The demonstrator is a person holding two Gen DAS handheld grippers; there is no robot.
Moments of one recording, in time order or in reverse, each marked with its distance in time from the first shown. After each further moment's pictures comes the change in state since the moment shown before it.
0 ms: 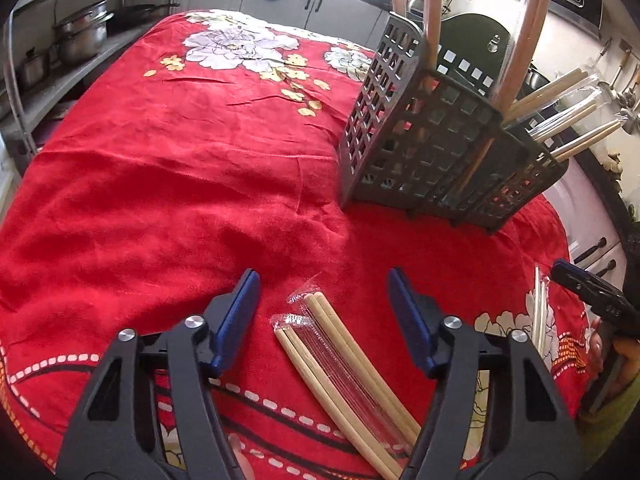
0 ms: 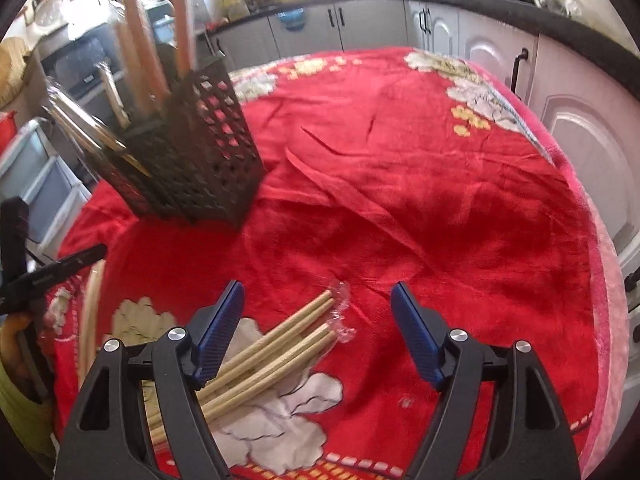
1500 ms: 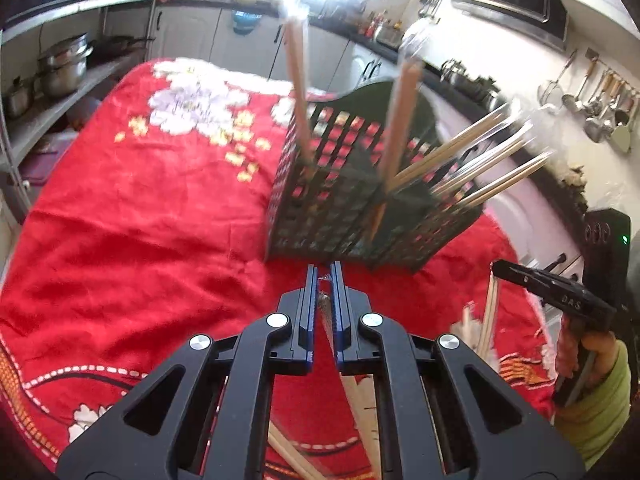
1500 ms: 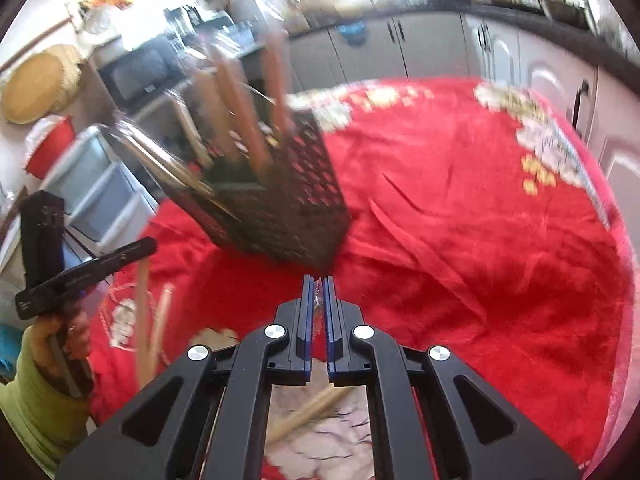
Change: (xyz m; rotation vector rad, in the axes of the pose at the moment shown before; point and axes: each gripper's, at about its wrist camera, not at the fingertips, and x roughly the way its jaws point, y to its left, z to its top) left arm -0.056 -0.054 0.028 0.035 -0.122 -0.095; right arm -0.040 0.030 0.033 -0.064 -0.084 0.249
